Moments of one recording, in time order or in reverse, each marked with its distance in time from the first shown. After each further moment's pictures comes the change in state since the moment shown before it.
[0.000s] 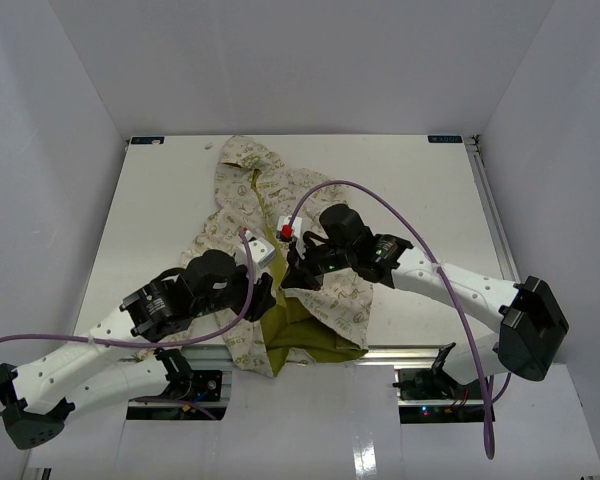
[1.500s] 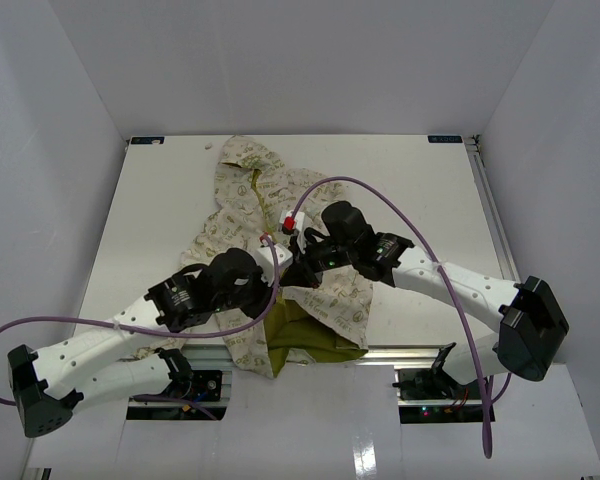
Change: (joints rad) left arm -0.003 0.108 -0.028 0.041 0.012 0.058; right arm -0.010 0.000 0.000 0.039 -0.026 0.095
